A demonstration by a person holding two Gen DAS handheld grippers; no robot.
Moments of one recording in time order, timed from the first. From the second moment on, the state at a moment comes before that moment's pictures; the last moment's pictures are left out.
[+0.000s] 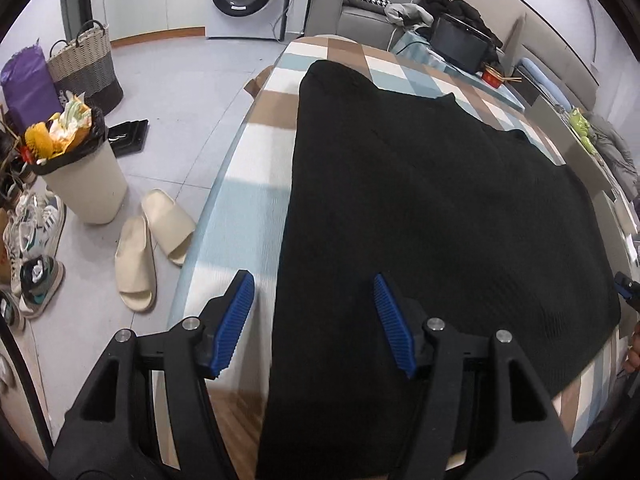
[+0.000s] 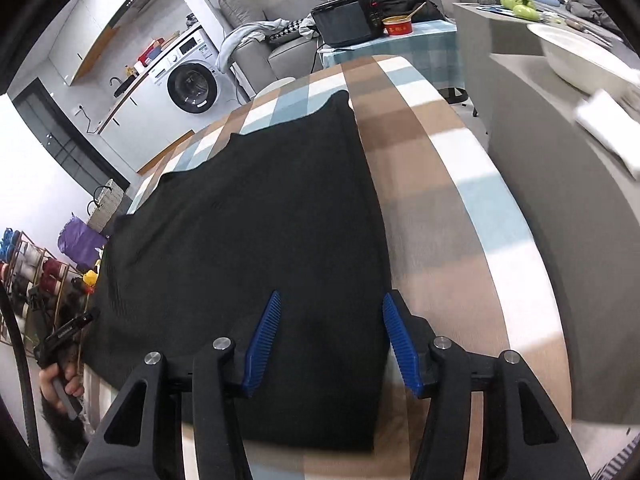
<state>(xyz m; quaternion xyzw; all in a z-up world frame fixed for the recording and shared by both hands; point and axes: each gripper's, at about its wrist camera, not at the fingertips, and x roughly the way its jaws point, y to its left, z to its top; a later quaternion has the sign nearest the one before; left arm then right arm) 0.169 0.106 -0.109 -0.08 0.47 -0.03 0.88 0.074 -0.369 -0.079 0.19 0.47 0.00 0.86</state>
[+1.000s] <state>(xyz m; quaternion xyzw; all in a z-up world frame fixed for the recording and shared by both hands) 0.108 0.101 -0.096 -0.07 0.45 -0.04 0.89 0.021 -0.348 -0.076 0.14 0.46 0.01 0.88</state>
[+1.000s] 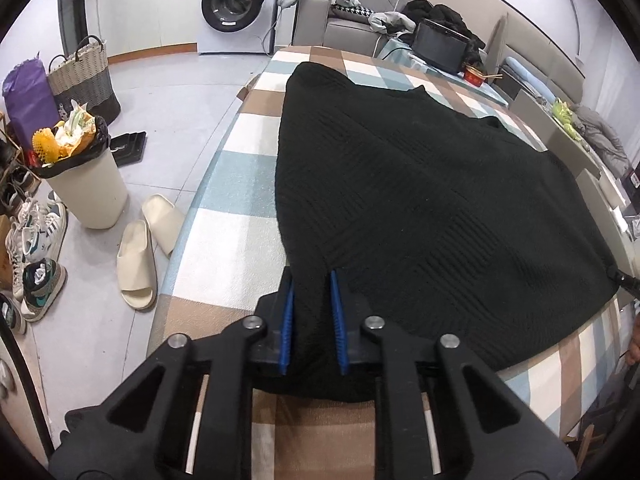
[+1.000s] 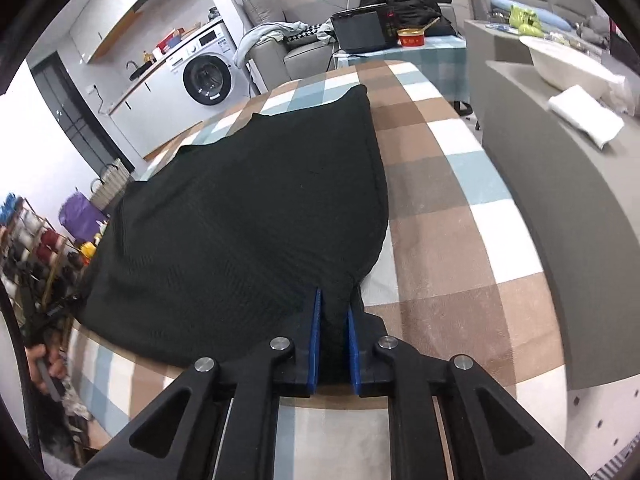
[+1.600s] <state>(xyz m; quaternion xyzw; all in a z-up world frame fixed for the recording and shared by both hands) 0.038 0.127 -0.083 -0.14 0.44 0.00 0.88 0.025 -0.287 -0.020 0.09 0.40 0.02 0.91</state>
